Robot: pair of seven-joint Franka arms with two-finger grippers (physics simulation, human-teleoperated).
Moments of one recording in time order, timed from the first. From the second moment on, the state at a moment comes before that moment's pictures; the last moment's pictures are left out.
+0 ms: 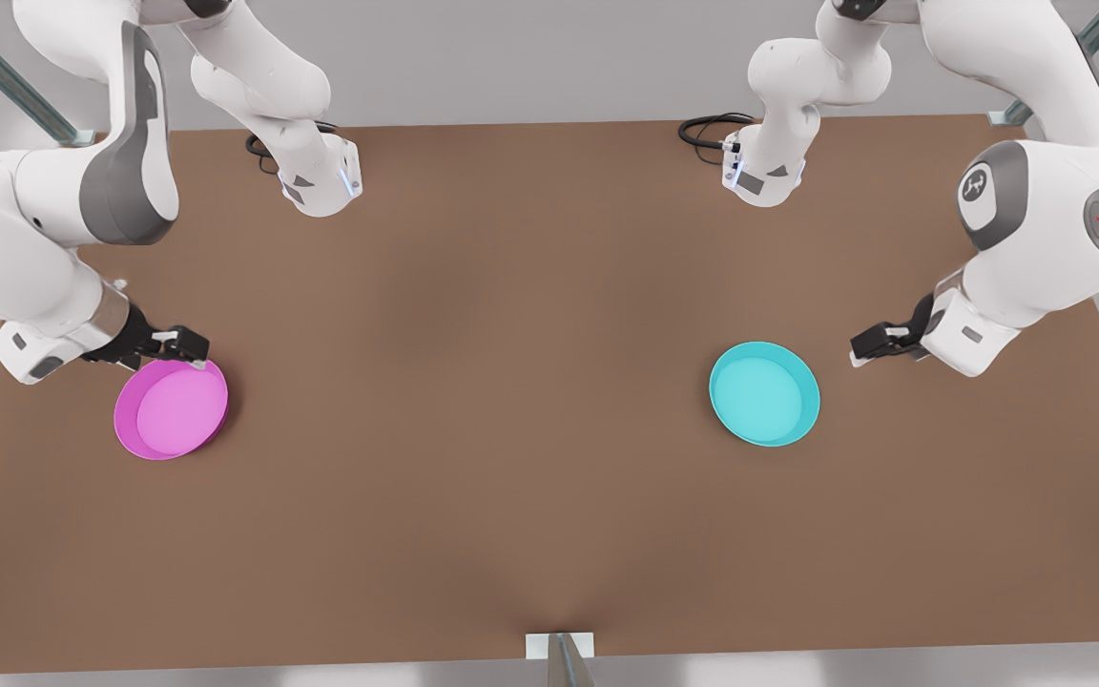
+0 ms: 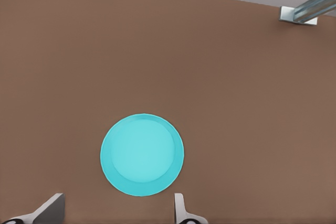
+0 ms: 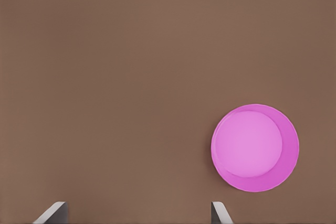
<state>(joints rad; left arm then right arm) -0.13 0.19 0.07 -1.45 -0.13 1.63 -0.16 -0.24 0.14 0.28 -1.53 -0.04 1.68 0.04</state>
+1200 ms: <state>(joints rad) 0.12 0.50 -0.02 -2.09 -0.46 2.31 0.36 -0.20 0.20 0.29 -1.51 -0.12 1.70 0.04</state>
